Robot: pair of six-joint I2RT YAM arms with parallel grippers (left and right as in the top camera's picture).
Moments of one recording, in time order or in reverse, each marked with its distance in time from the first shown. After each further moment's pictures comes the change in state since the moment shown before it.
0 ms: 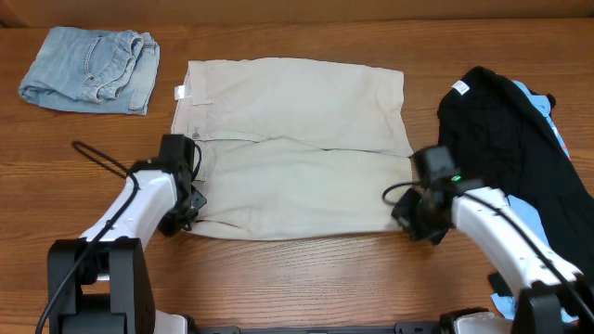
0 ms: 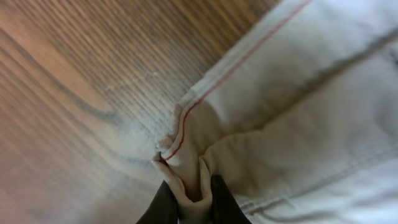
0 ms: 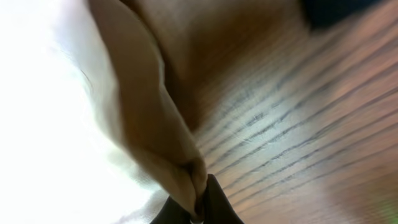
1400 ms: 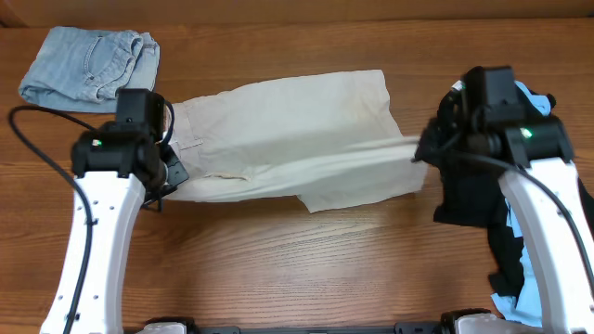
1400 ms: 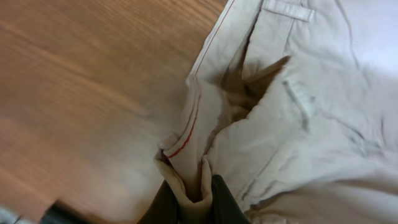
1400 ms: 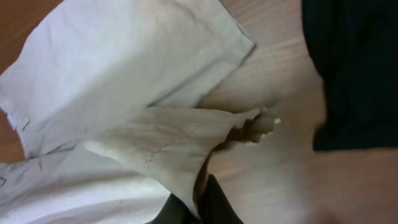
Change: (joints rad) left arm -0.002 -0.233 0.417 -0.430 0.042 0.237; right arm -0.058 -0.020 0.612 -0.294 -0.023 -0.372
